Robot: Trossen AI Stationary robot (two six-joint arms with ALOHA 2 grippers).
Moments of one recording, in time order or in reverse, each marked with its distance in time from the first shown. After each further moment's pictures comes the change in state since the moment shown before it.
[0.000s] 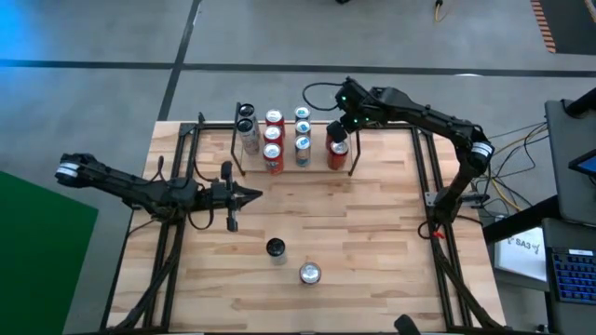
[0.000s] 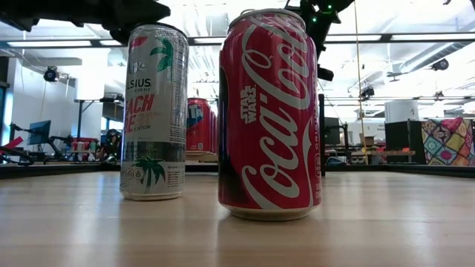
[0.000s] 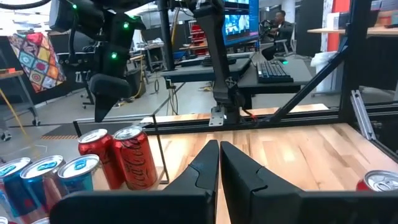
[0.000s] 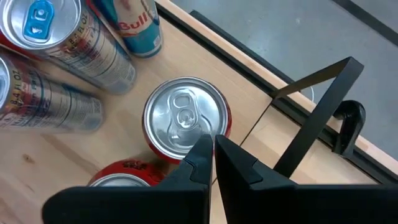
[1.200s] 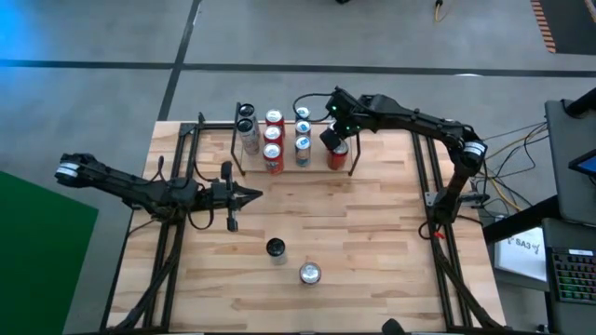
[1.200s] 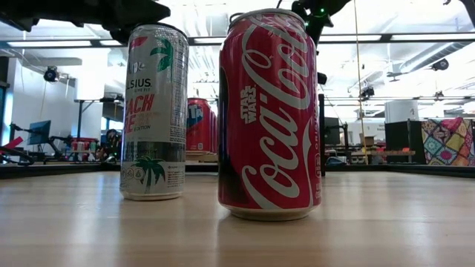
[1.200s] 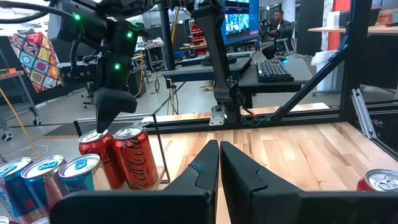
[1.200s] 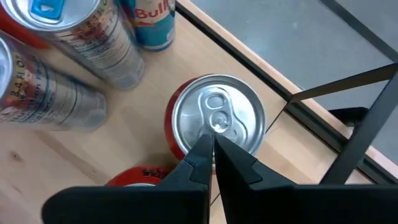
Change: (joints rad) left arm 0.000 0.000 0.000 -0.003 -0.001 0.003; right arm 0.066 0.051 -0.002 0.027 0.060 0.004
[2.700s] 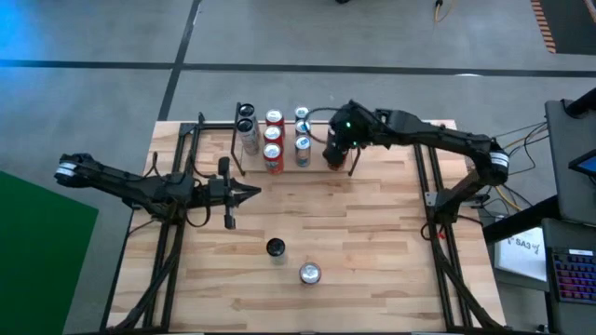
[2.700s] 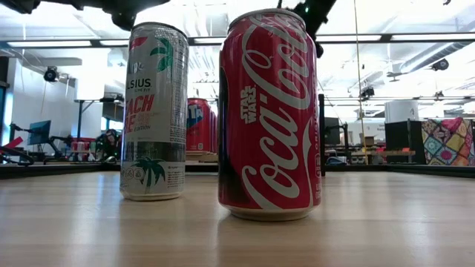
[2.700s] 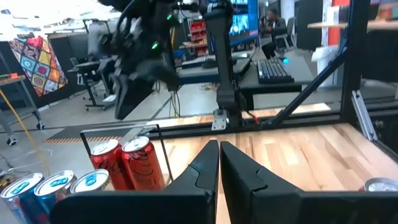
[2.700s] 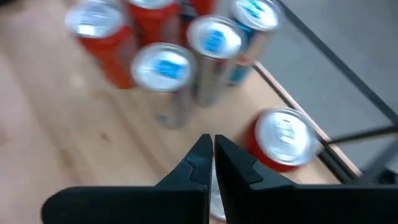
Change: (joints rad) left arm 0.000 -0.029 0.106 -0.145 0.002 0.026; right arm 0.174 -0.197 -0.085 0.116 -0.006 -0.102
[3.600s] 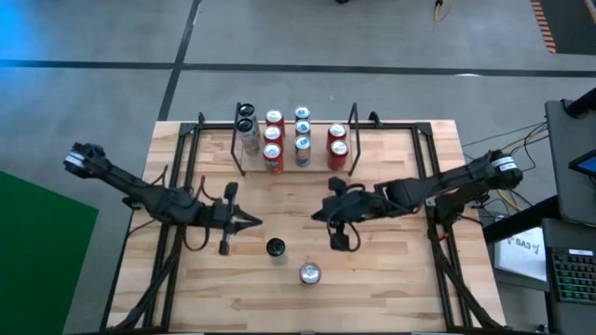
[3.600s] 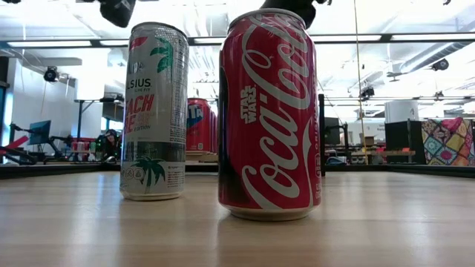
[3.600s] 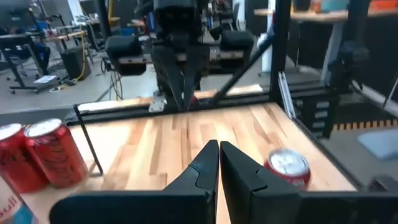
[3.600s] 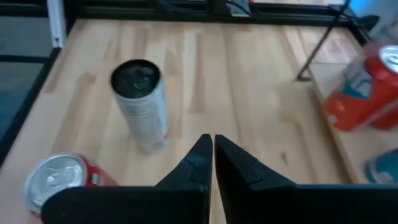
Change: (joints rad) left arm -0.206 0.099 0.027 -0.042 -0.003 -0.131; right arm 0.572 -0.078 -0.316 0.492 0.001 -0.084
